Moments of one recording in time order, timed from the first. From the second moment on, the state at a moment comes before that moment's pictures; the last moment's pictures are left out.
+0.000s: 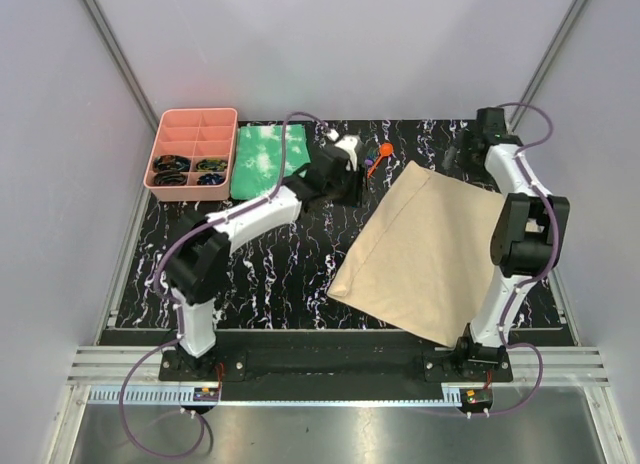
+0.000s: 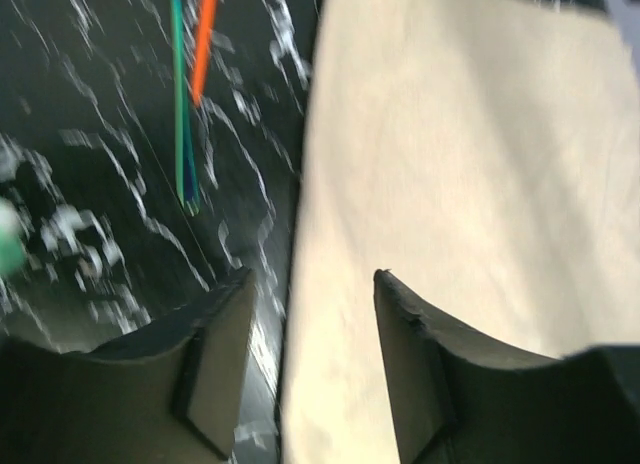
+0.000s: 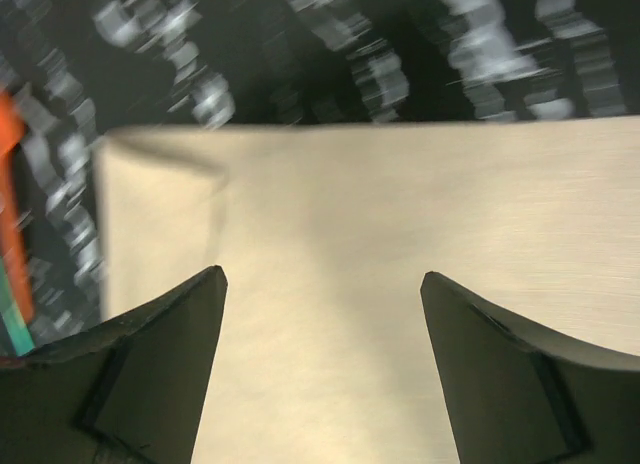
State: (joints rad) left arm -0.71 1.92 1.52 -0.17 0.05 -0.46; right arm -0.12 1.97 1.65 -0.59 0.15 0.38
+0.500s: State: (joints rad) left arm -1.14 1.70 1.23 -0.47 -0.24 -0.29; right arm -0.05 2.22 1.80 -0.48 -0.27 0.42
